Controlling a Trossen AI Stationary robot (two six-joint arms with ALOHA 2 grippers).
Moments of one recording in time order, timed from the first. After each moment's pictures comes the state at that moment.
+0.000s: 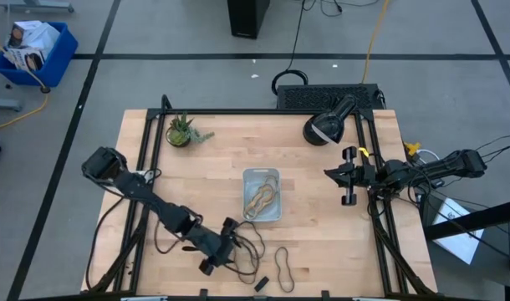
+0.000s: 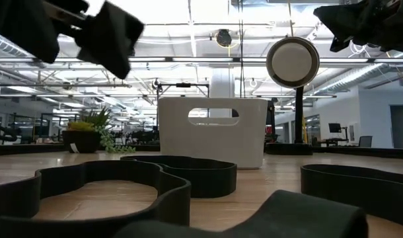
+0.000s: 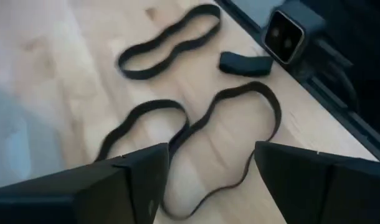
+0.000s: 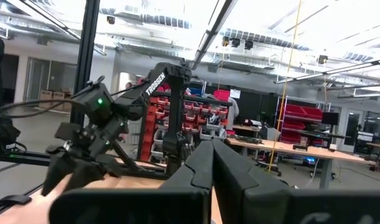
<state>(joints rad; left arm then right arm) -0.58 1.69 0.91 0.06 -0.09 0.02 0.17 0.41 0.02 0.74 0.19 -0.21</state>
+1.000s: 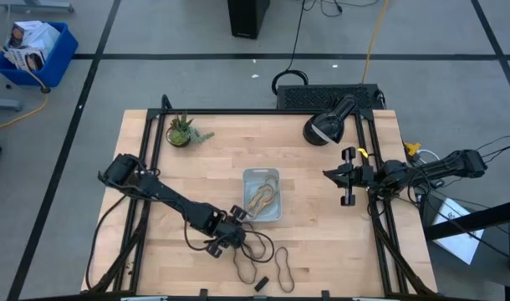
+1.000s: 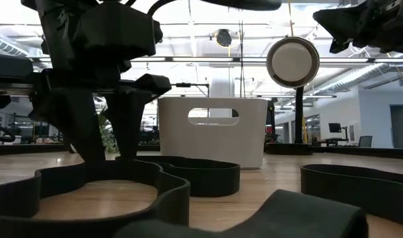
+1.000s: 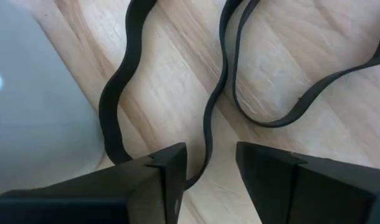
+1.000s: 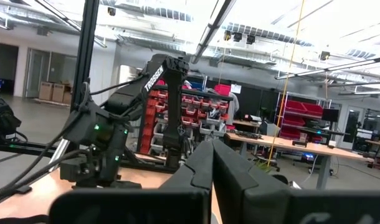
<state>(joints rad) -0.44 1.90 1.11 -0.40 -0.08 0.21 0.17 0.42 0.02 0.71 0.19 -0.22</state>
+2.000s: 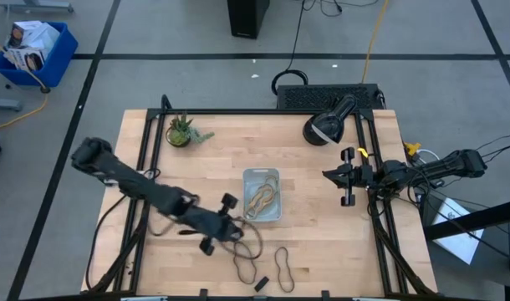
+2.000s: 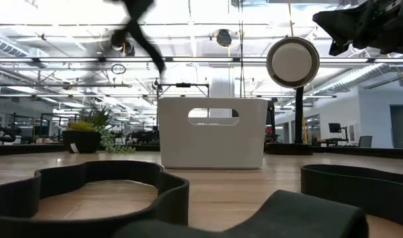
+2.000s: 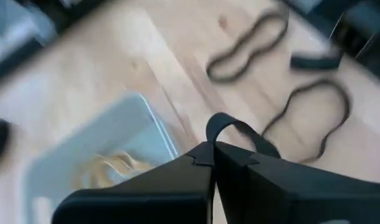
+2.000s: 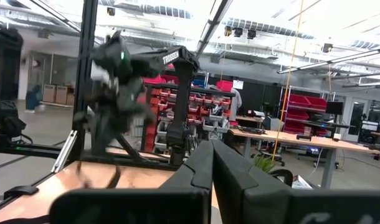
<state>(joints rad) -0.48 1.52 1.12 -0.38 -0.21 0.22 0.17 0.42 0.02 0.70 0.19 -0.18</state>
